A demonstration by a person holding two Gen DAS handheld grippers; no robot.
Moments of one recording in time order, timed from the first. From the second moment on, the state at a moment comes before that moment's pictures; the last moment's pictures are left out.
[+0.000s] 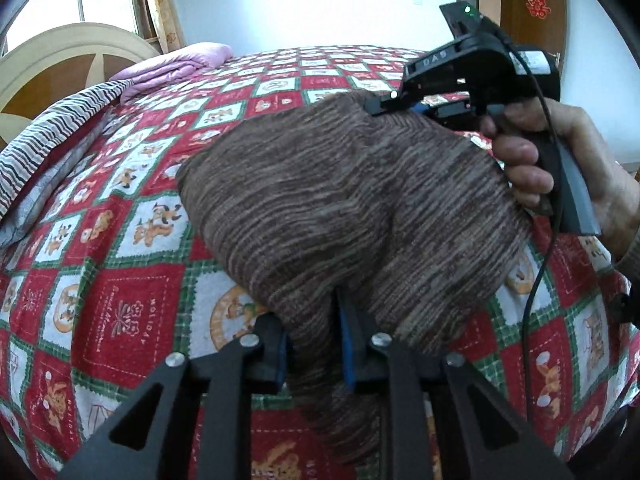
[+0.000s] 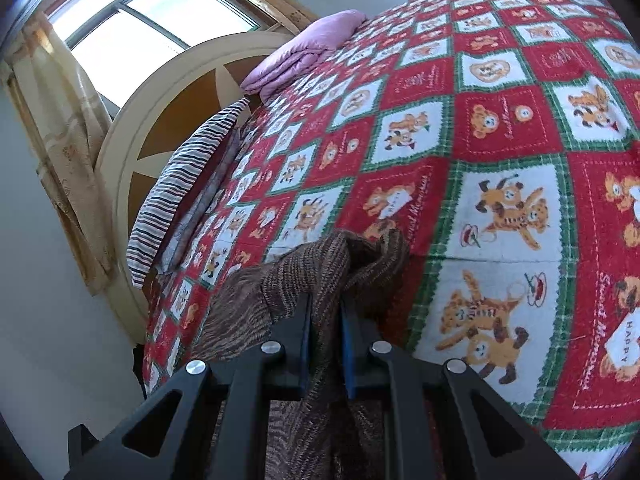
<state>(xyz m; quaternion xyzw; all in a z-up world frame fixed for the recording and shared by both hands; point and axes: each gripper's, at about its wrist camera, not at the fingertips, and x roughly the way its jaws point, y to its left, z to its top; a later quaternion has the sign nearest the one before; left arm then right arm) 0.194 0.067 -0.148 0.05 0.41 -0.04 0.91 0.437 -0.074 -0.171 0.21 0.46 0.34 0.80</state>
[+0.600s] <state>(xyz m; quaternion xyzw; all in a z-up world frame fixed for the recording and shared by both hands) 0.201 0.092 -0.122 -0.02 0.41 -0.07 0.91 0.421 -0.114 -0.184 0.23 0.48 0.33 0.78</state>
